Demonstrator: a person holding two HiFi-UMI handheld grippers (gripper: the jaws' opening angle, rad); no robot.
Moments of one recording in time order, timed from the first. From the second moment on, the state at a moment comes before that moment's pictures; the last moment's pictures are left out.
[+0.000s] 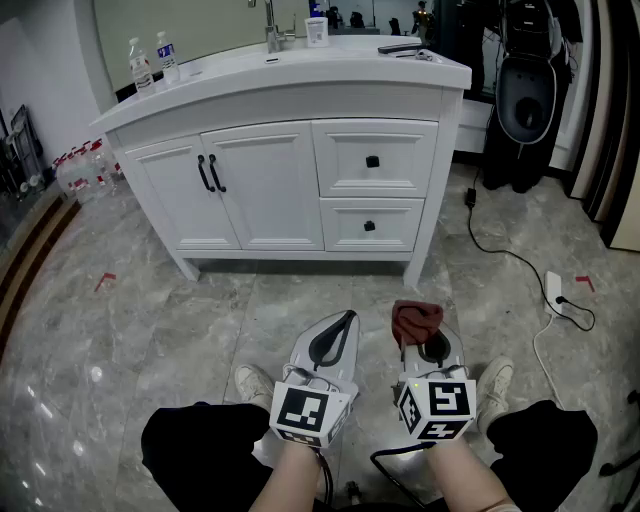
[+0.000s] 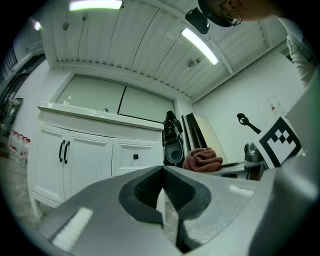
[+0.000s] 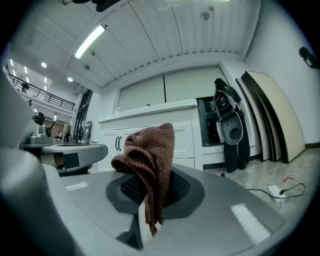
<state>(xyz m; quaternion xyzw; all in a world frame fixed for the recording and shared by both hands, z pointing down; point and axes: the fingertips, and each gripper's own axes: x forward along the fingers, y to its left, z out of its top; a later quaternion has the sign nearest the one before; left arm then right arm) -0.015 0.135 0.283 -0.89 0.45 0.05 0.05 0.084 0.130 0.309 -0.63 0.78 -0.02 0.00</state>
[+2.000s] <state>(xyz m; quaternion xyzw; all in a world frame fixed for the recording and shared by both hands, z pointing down) -0.049 -0.150 0.280 -0.87 0.48 0.03 0.09 0.024 -0.181 0.282 -0.58 0.81 -0.04 0.03</state>
